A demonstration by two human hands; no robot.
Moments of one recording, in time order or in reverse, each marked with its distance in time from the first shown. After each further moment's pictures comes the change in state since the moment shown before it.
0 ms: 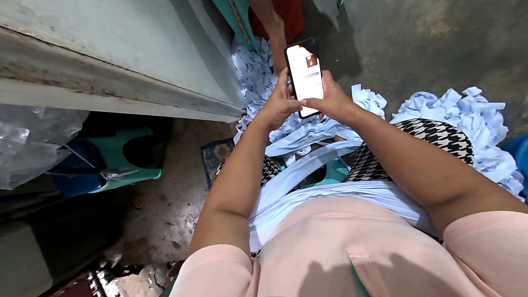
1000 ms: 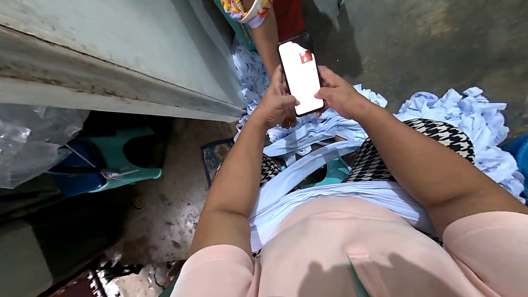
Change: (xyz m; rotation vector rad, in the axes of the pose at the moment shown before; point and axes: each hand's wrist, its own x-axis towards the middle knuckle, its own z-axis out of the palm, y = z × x) left_hand 0.000 0.005 -0.009 -0.010 0.047 0.029; right_hand 0.000 -0.016 -0.014 0.212 -0.167 -0.001
